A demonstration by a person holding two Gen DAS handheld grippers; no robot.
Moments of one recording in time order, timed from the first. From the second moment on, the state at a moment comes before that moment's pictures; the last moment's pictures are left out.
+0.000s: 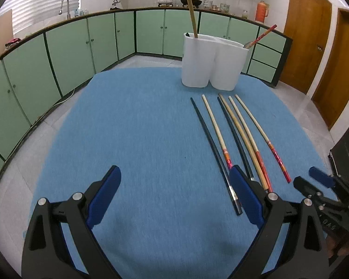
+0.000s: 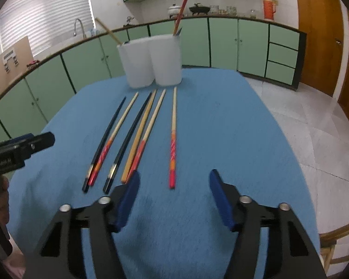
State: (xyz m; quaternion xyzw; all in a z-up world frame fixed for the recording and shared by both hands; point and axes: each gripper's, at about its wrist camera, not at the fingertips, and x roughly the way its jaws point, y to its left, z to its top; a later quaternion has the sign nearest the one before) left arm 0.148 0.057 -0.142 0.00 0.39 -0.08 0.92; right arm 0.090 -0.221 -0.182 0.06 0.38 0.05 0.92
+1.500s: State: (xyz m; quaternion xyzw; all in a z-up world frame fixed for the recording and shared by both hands) left arm 0.117 0.013 -0.182 0.04 0.38 -0.10 0.92; right arm 0.094 -0.218 -0.199 0.05 0.39 0.04 0.92
